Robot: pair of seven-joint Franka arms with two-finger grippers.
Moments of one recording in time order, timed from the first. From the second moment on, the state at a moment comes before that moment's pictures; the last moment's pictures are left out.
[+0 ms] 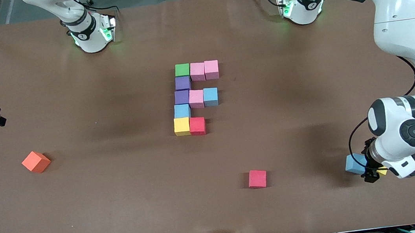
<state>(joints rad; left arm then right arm) 0.05 0.90 -0.07 -1.30 0.21 2.31 -1.34 0.02 0.03 -0.09 -1.55 0.03 1.68 -0.02</state>
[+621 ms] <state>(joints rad) 0.04 0.89 -0.07 -1.35 0.21 2.35 -1.33 0.02 0.03 -0.09 -1.54 0.03 1.68 -0.02</state>
